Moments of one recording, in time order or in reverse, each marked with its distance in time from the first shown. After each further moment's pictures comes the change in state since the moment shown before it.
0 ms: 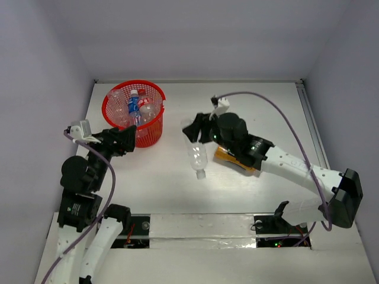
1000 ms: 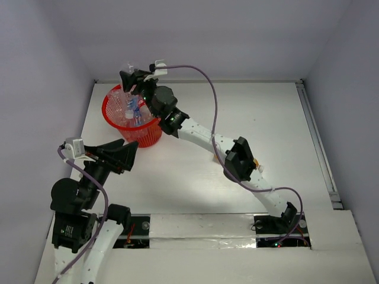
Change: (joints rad) left arm 0.000 -0.185 0.003 -0.073 0.177 -0.097; right arm 0.049 1.180 1.409 0.560 0.169 -0.311
